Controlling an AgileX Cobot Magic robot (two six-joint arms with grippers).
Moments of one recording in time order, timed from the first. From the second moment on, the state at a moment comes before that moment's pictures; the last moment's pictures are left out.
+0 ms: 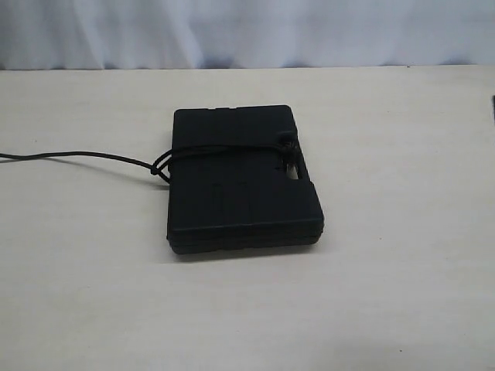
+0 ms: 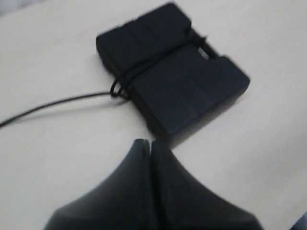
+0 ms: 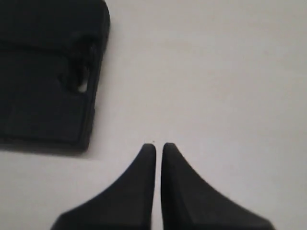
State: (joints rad) left arm -0.29 0.75 -0.95 -0.28 1.01 0.27; right arm 0.40 0.91 -0.96 -0.14 0.95 0.21
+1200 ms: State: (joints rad) left arm -0.29 0.43 -0.53 -0.79 0.18 0.49; right arm 0.30 0.18 -0.13 -0.30 0.04 0.22
